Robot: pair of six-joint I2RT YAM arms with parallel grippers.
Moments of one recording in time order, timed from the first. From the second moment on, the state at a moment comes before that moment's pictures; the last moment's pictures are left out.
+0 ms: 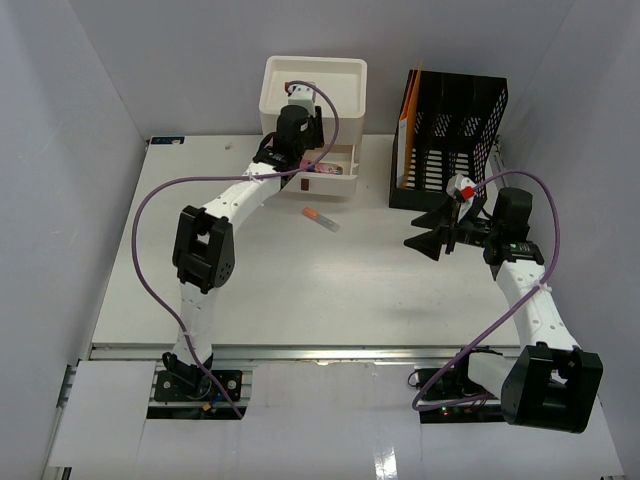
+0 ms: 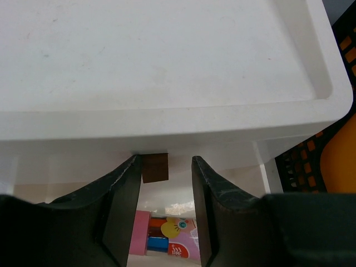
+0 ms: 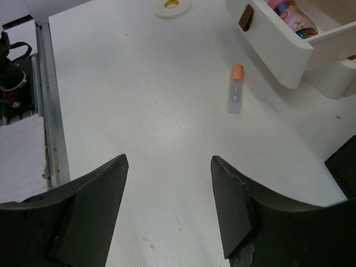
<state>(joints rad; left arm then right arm) -0.48 2.15 1.92 0.03 -0.23 -0.18 -0.08 1.10 0.79 -0.16 -1.28 -0.34</state>
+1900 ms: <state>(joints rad) -0.49 2.25 2.02 -0.03 -0.22 -0.14 -0.12 1.11 0.77 -0.16 -1.30 -0.32</state>
